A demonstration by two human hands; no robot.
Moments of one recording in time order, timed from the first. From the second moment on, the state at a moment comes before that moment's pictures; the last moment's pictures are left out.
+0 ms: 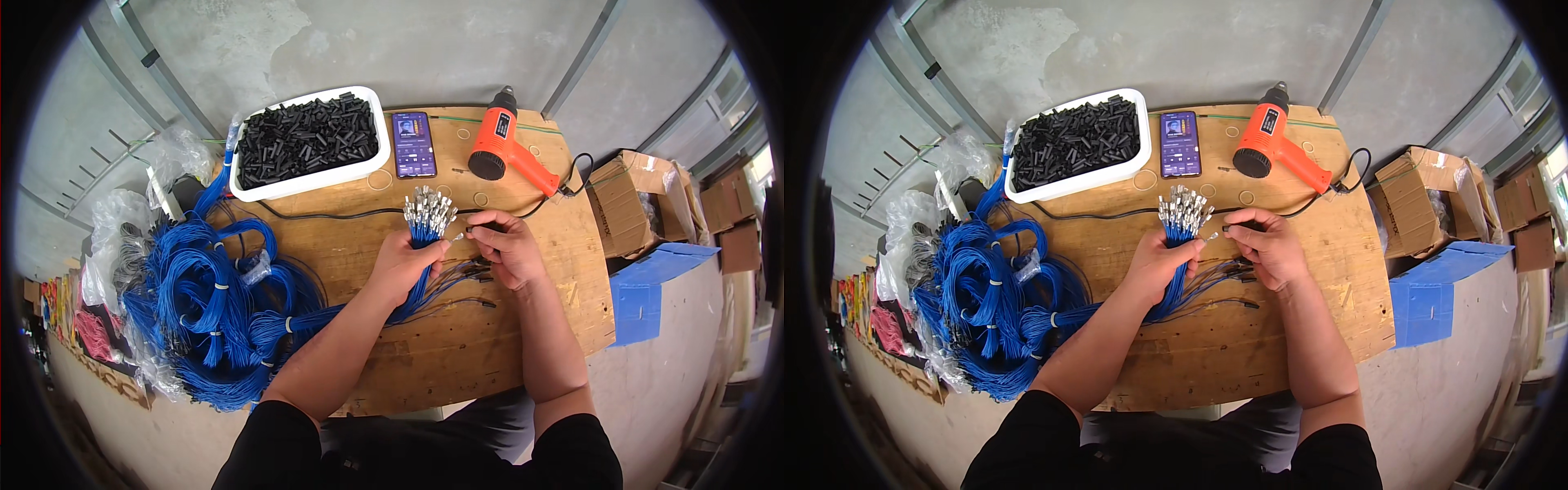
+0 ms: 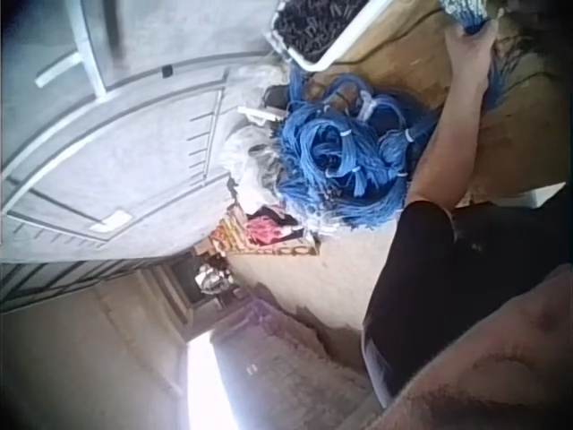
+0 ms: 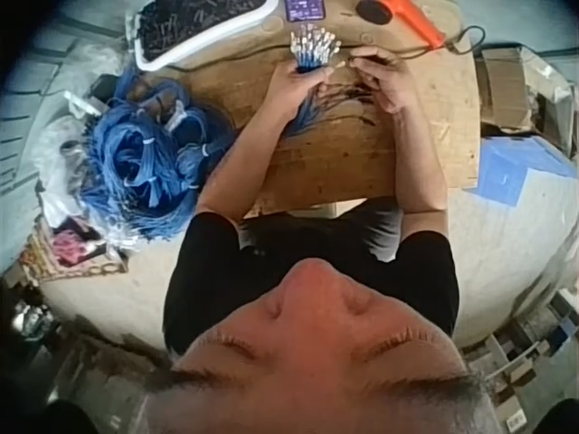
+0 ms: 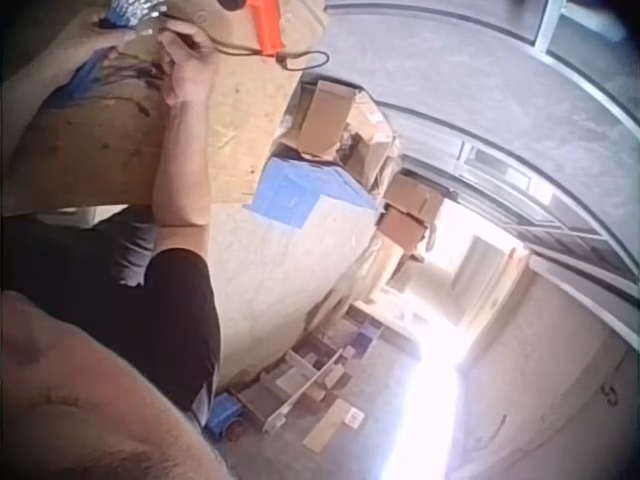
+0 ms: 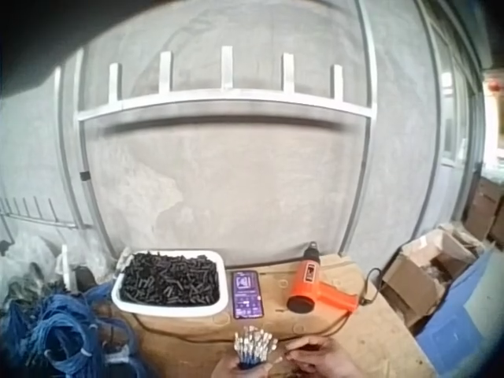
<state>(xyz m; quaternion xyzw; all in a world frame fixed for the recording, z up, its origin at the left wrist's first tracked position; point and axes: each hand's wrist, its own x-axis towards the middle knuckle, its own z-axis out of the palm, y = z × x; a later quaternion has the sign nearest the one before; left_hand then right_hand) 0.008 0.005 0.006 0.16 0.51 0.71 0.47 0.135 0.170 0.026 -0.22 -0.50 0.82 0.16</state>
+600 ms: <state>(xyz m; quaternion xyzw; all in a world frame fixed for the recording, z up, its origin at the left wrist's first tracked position) 0.009 0.006 0.004 0.17 0.52 0.70 0.46 0.135 0.163 0.024 -0.23 -0.55 0.78 0.19</state>
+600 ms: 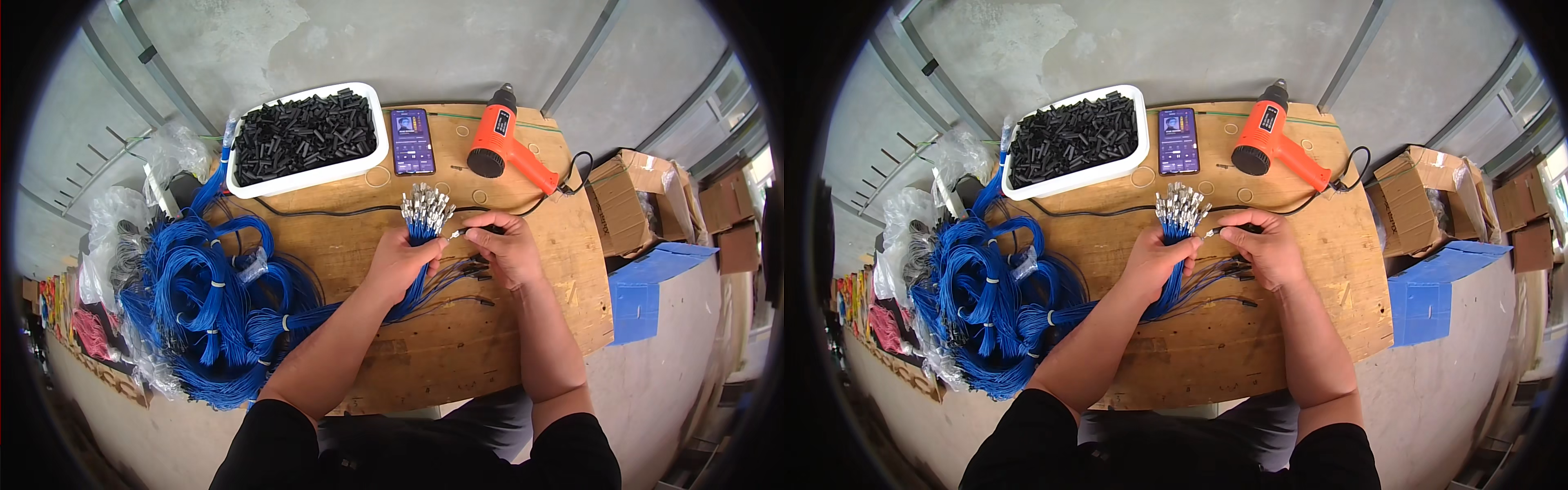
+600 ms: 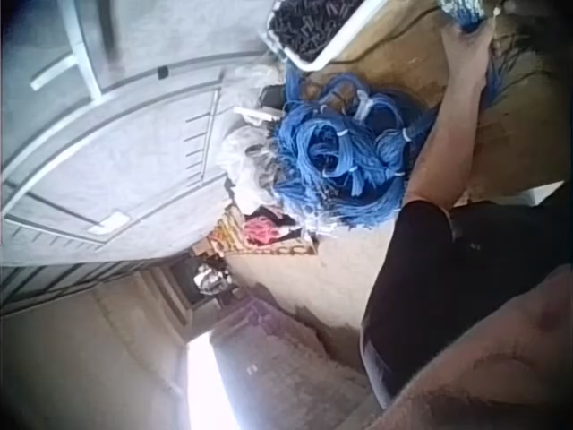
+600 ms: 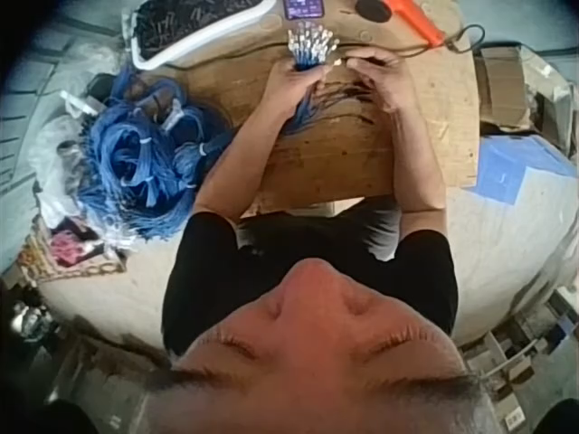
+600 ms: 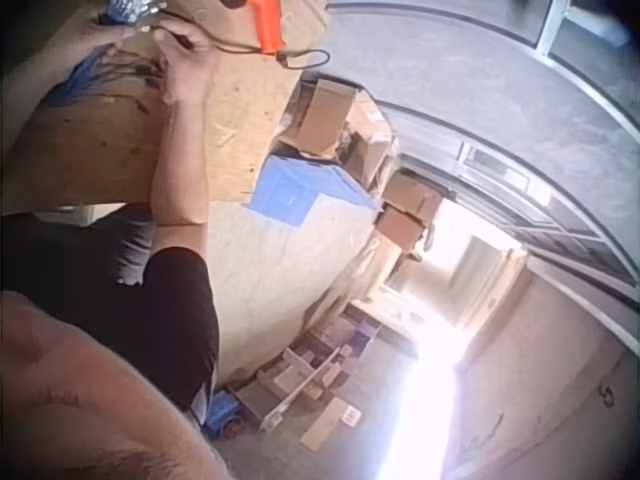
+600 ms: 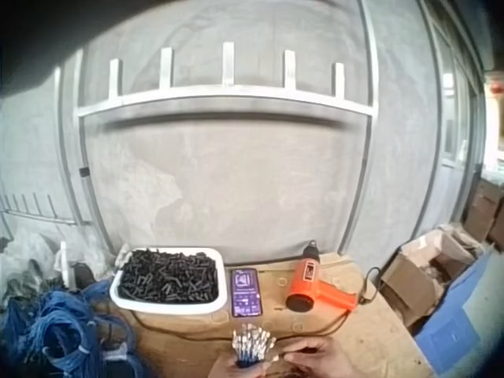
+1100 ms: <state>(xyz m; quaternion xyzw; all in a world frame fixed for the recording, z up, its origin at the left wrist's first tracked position) 0.005 0.004 -0.001 0.19 0.50 0.69 0.48 0.136 0.165 0.021 -0.19 -0.59 0.75 0.20</state>
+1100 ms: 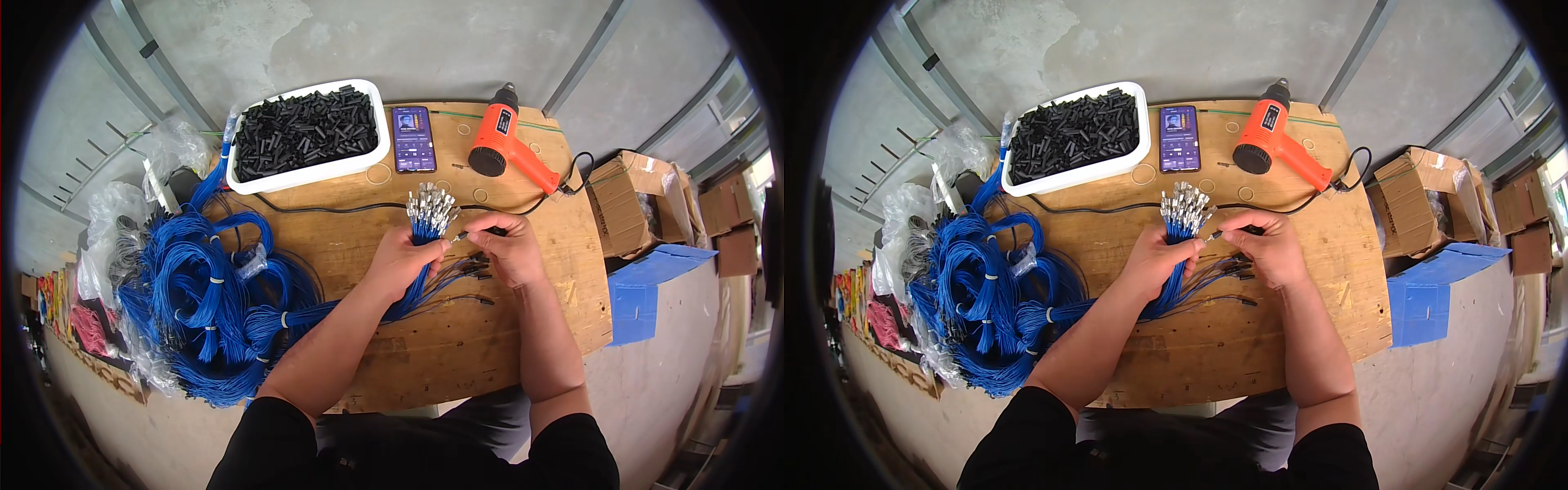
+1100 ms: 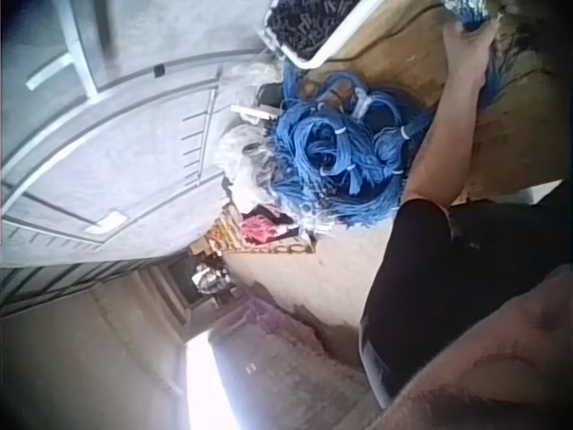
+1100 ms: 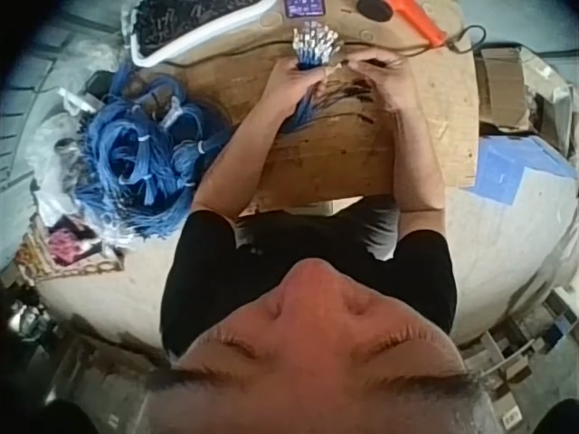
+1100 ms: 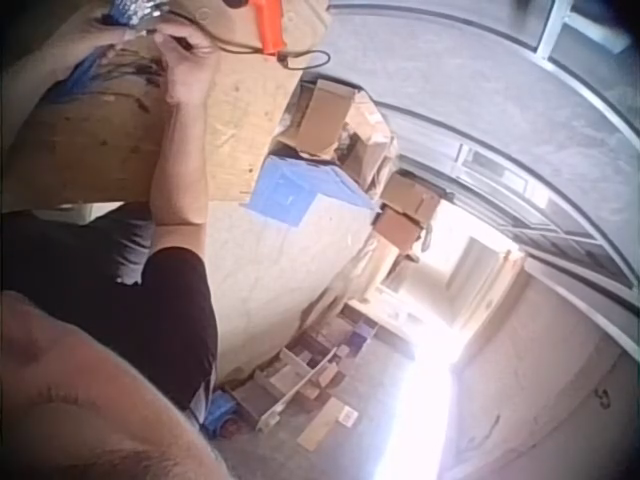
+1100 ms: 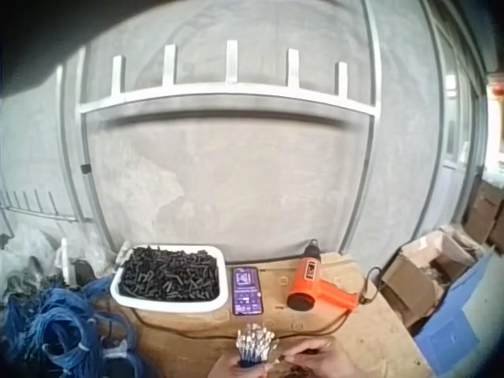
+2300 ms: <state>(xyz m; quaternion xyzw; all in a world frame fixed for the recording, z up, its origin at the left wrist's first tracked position) 0.007 0.003 0.002 0.23 0.52 0.69 0.46 0.140 0.177 0.024 -0.20 -0.47 0.86 0.06</state>
